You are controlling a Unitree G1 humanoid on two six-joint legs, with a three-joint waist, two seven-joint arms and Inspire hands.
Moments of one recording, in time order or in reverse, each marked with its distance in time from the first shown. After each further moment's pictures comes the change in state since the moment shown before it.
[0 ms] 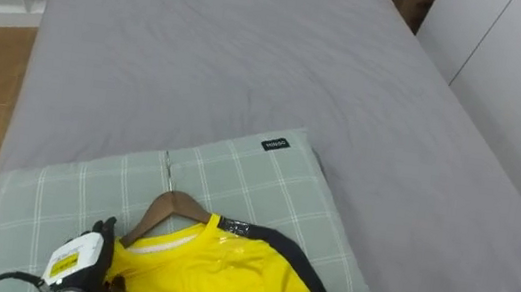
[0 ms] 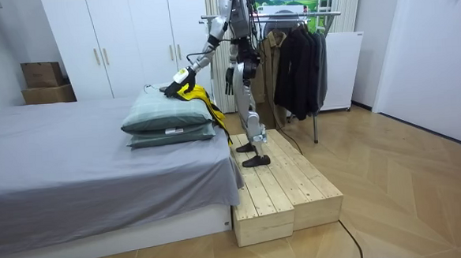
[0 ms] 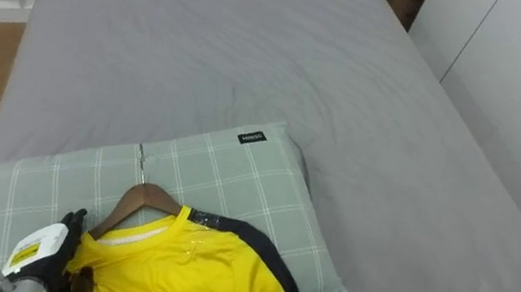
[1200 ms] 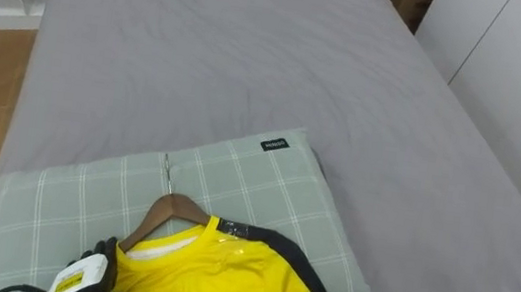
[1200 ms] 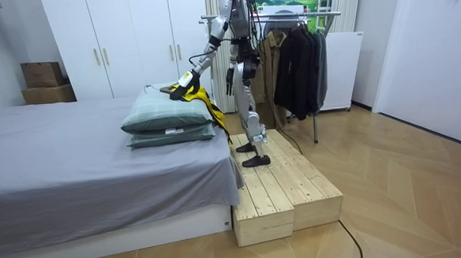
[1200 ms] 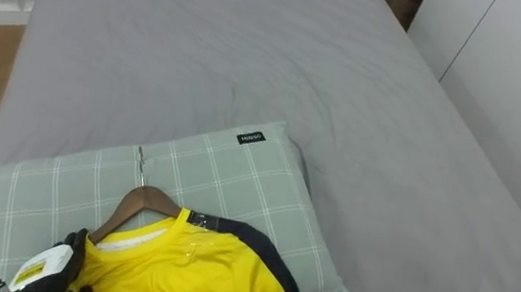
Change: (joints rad) left arm 0.000 -0.010 -0.037 0.022 -0.025 0.024 -0.054; right arm -0.005 0.006 0.035 0.014 -0.002 0.000 0.007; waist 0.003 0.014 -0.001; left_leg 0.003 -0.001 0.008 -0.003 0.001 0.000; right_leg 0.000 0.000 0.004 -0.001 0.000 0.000
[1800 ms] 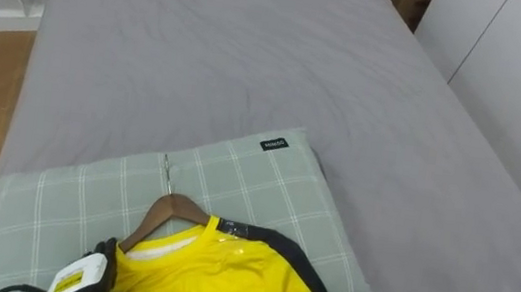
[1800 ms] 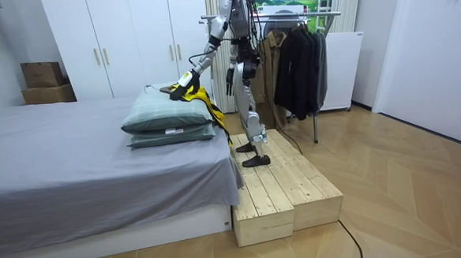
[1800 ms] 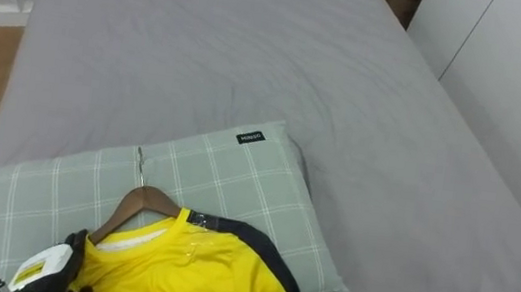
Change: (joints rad) left arm -0.005 0.006 0.000 -0.004 0.000 0.006 0.032; right arm -0.001 0.000 0.001 0.000 -0.001 0.000 0.001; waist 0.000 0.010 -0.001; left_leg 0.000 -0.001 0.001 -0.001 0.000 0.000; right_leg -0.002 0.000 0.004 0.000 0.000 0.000
